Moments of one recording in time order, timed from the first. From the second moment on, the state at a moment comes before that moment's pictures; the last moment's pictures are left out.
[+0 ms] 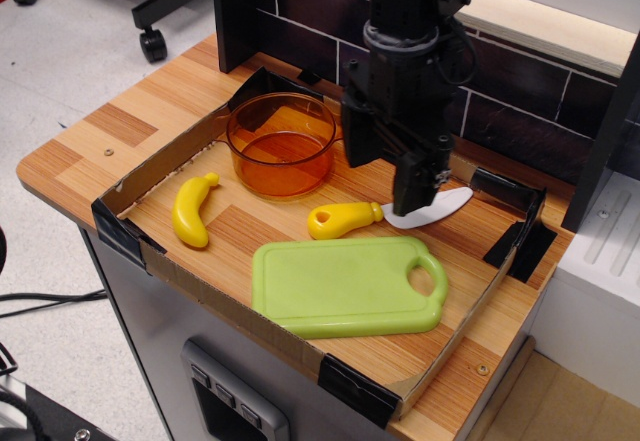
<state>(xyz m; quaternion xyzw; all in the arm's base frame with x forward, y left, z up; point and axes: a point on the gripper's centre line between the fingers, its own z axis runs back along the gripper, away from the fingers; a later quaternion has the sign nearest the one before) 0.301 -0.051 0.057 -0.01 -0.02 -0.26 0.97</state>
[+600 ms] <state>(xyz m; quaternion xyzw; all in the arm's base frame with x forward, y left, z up) 0.332 -0.071 0.030 -0.02 -0.05 -0.20 0.98</state>
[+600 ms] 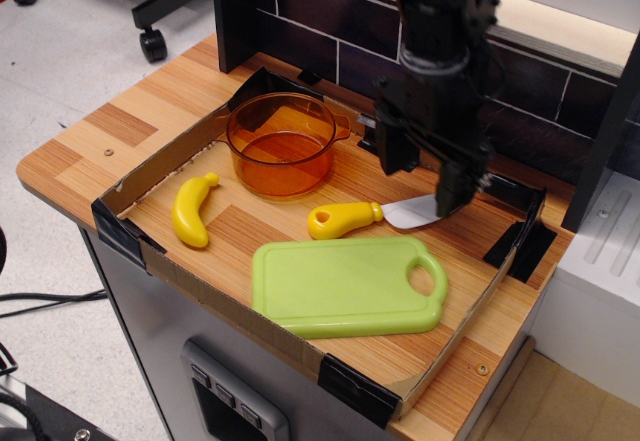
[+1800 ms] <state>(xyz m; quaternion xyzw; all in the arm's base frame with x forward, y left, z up) 0.346 -0.075 -0.002 0.01 -0.06 -0.20 0.98</state>
